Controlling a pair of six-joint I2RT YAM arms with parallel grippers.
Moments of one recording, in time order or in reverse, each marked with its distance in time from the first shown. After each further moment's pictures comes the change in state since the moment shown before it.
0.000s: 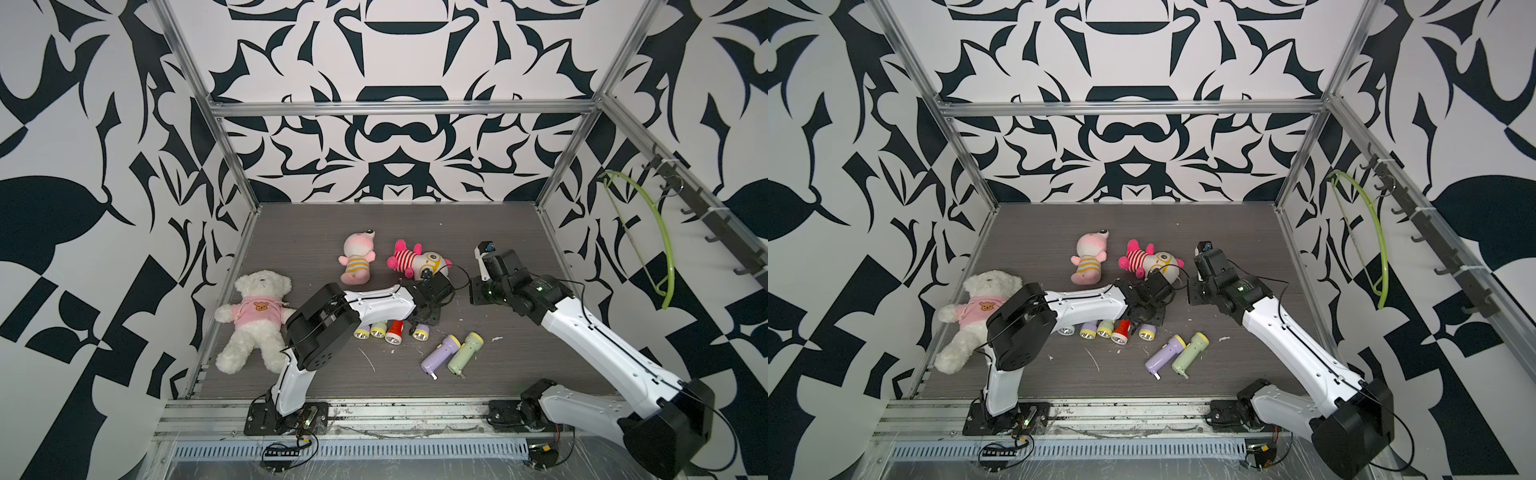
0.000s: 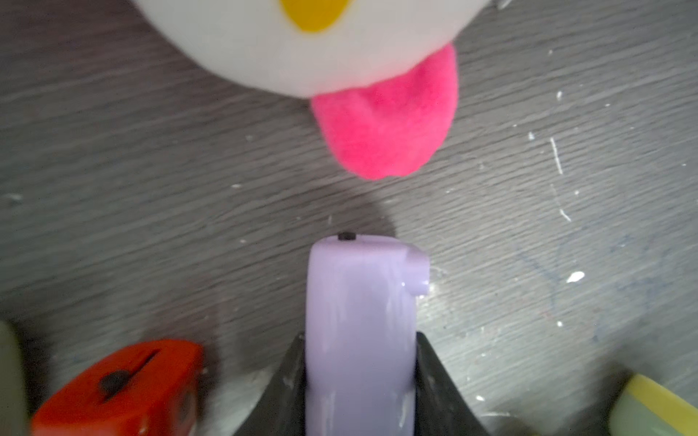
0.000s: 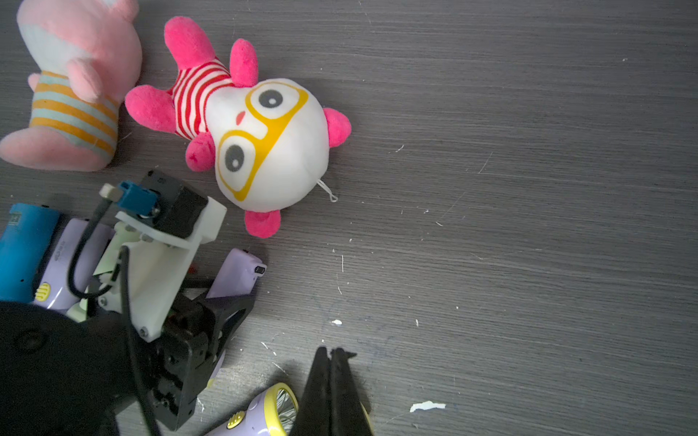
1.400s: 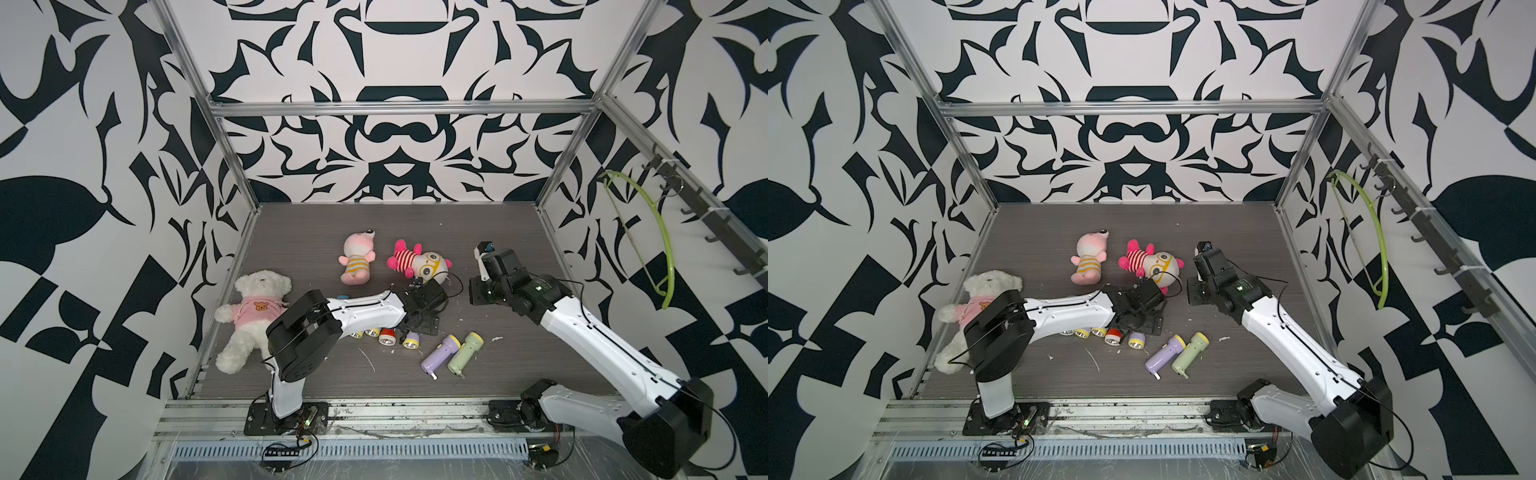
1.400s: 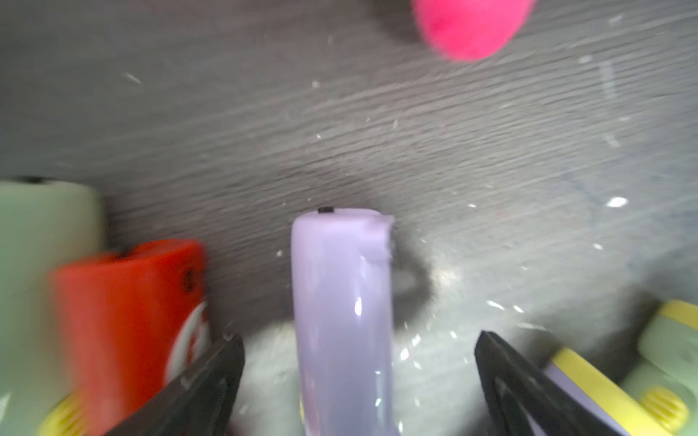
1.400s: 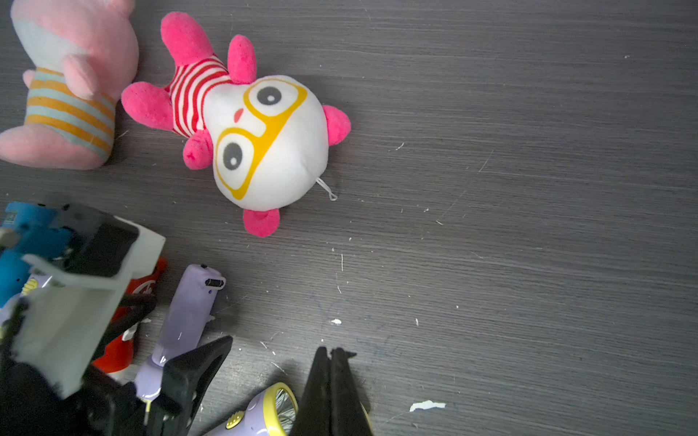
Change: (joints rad) left arm -0.055 -0.148 -0.076 -0.101 -0.066 -0.038; right arm 0.000 0.006 0.000 -0.001 0.000 0.000
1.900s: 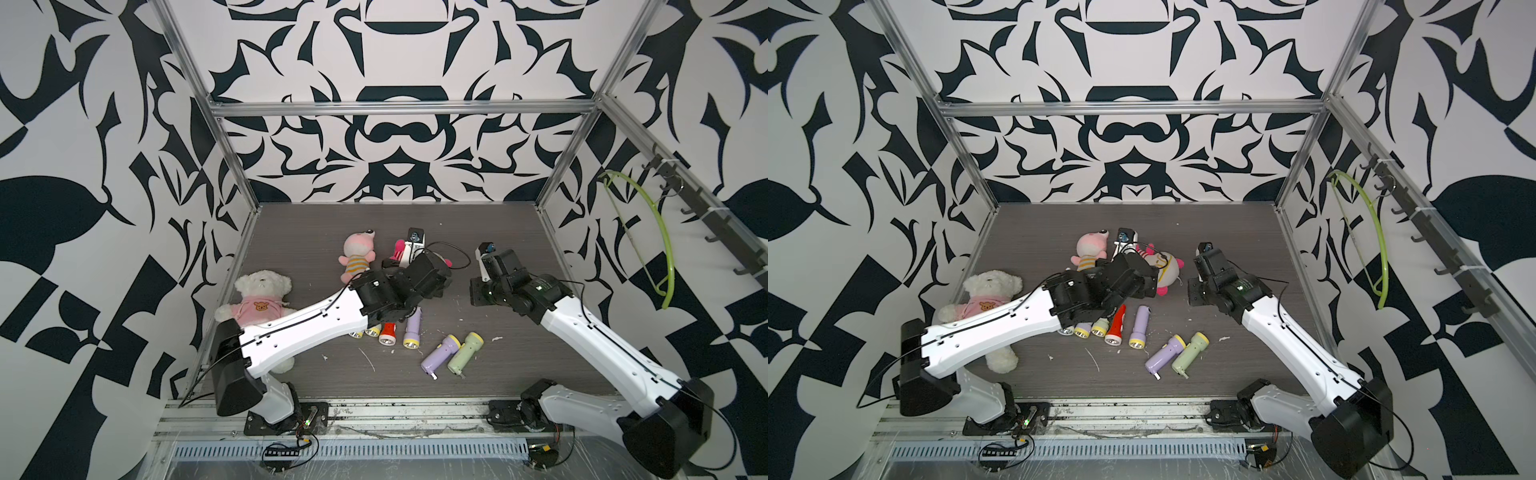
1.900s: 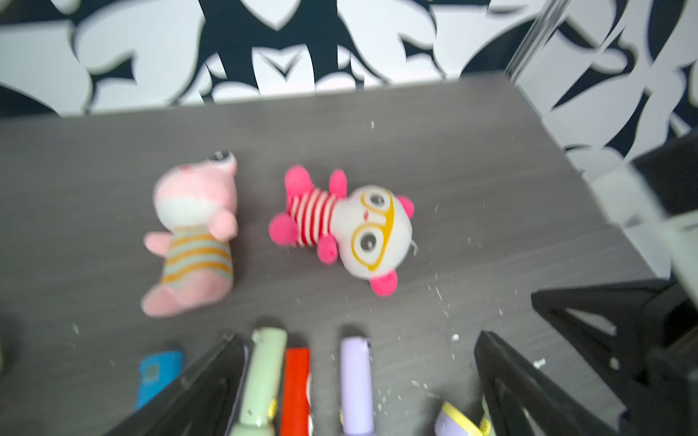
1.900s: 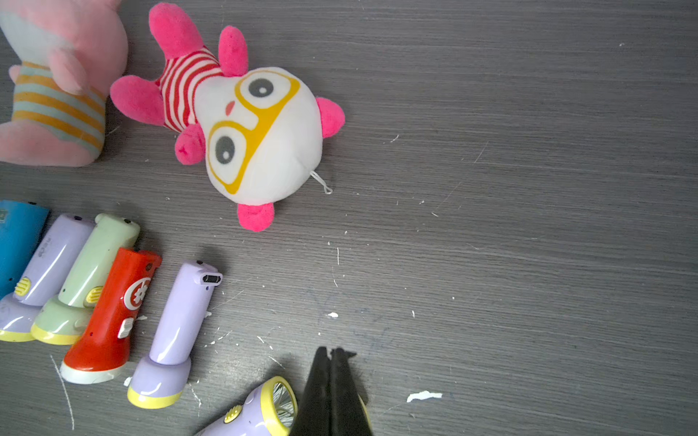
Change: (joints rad) left arm -0.075 -0.363 0.184 -0.038 -0.475 0.183; right arm 0.000 0.000 0.007 -0.029 0.008 0.019
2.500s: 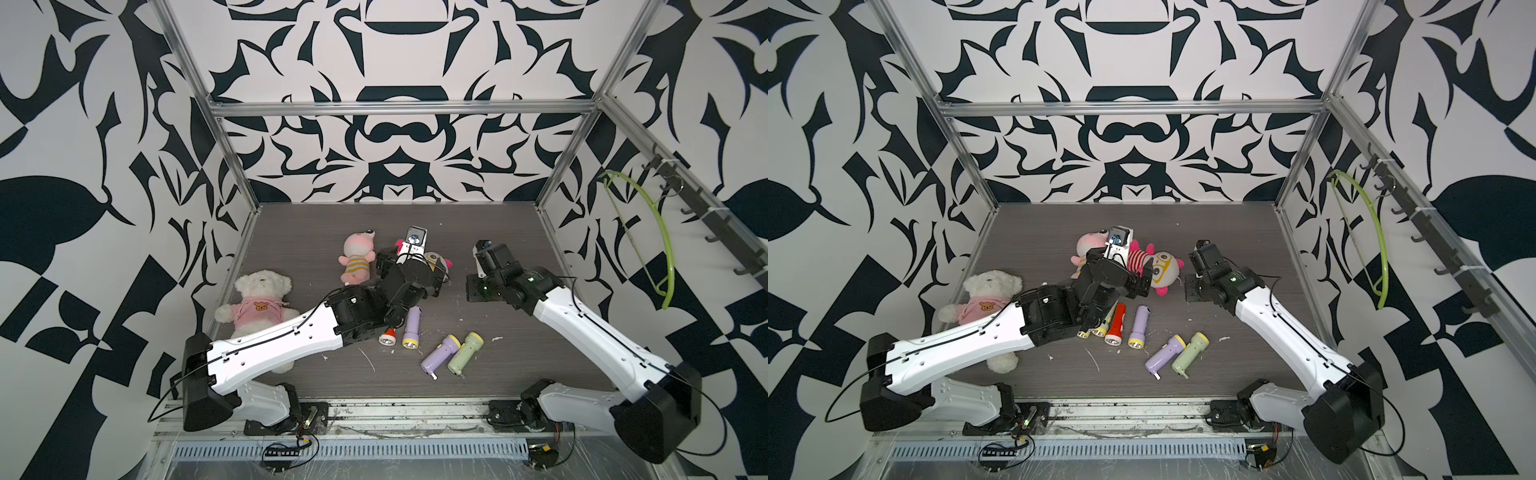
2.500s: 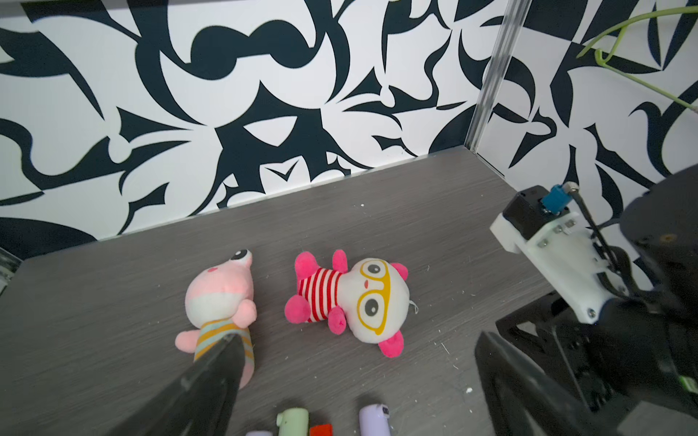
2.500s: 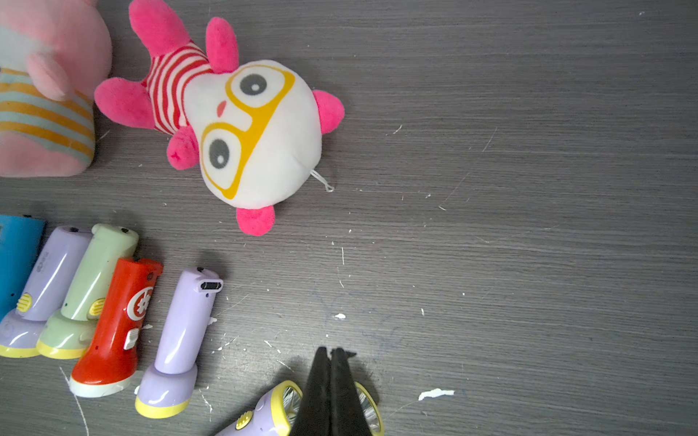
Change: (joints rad) left arm -0.038 -0.130 -0.155 0.305 -0.085 0.303; right arm 0.000 0.077 0.048 -0.019 -0.007 0.047
